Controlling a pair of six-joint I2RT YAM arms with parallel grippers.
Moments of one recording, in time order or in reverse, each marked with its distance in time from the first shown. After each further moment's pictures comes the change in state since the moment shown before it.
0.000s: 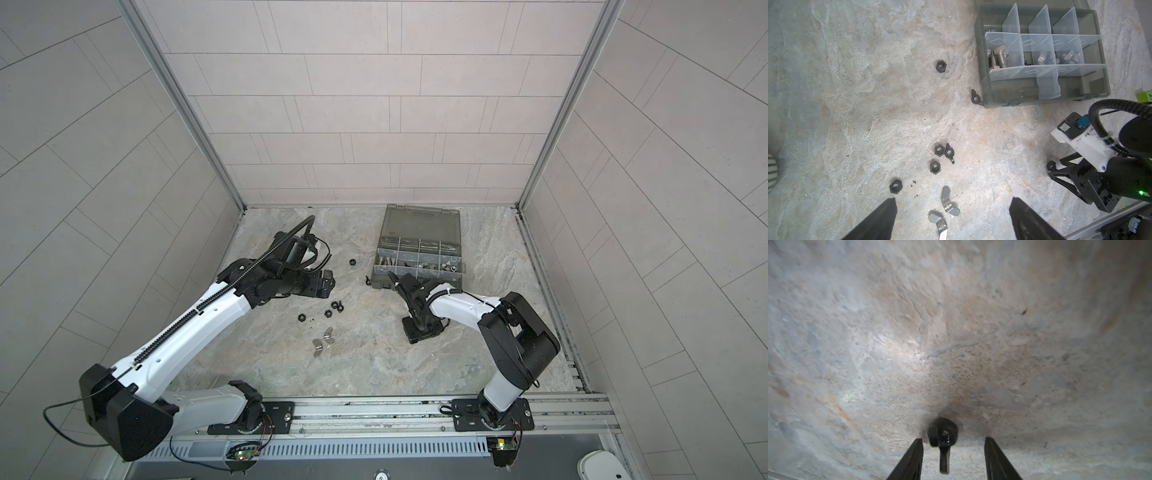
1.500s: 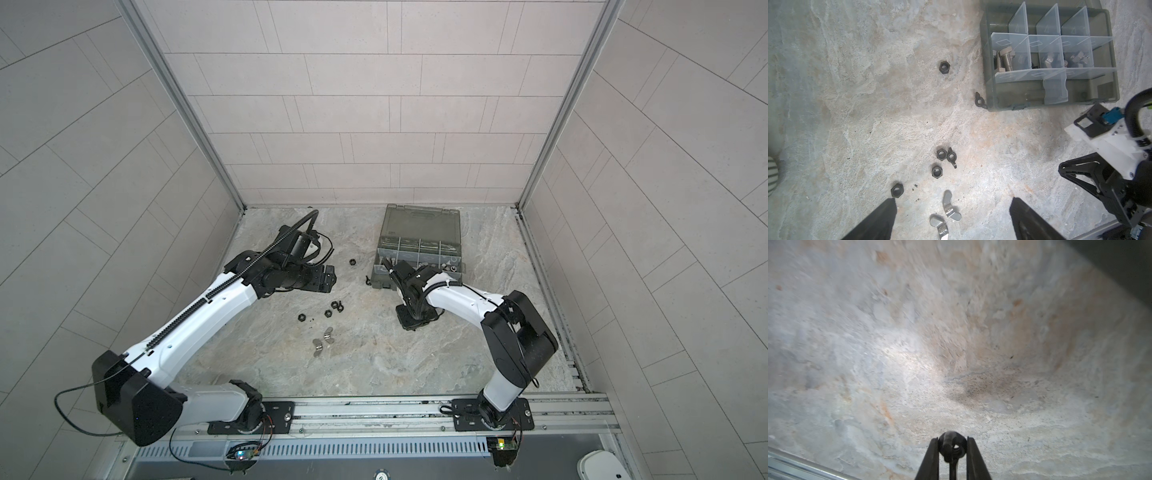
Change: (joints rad) left arm 0.023 0.092 0.070 -0.010 0.015 0.009; right arm 0.003 -0.001 0.183 -0.105 0.019 -0.020
